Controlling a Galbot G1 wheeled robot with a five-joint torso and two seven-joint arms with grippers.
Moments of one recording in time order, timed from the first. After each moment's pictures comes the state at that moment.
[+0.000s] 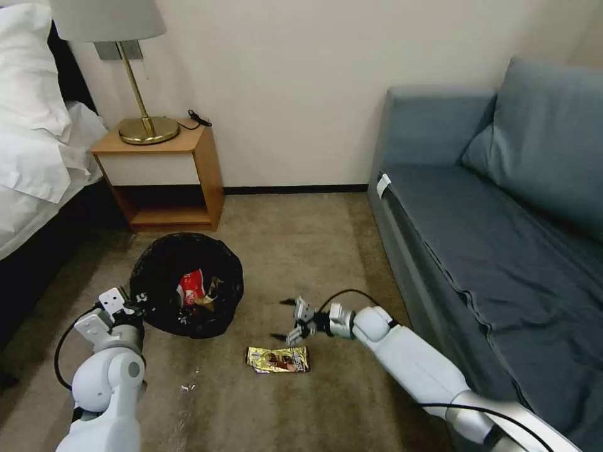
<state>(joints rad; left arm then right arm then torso) 1.29 -1.42 -0.81 -1.91 -0.58 0.46 -0.29 -0.61 1.30 -0.26 0.91 0.12 0.28 -0.74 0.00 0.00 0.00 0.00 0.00</state>
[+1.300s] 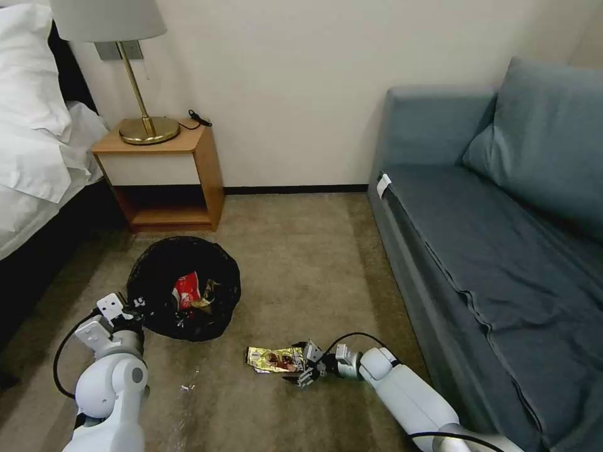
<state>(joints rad) 1.30 -1.45 -0.81 -1.90 -0.55 0.41 -0.30 -0.73 1.39 -0.08 0.65 -0.06 0.39 -0.76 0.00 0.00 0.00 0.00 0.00</state>
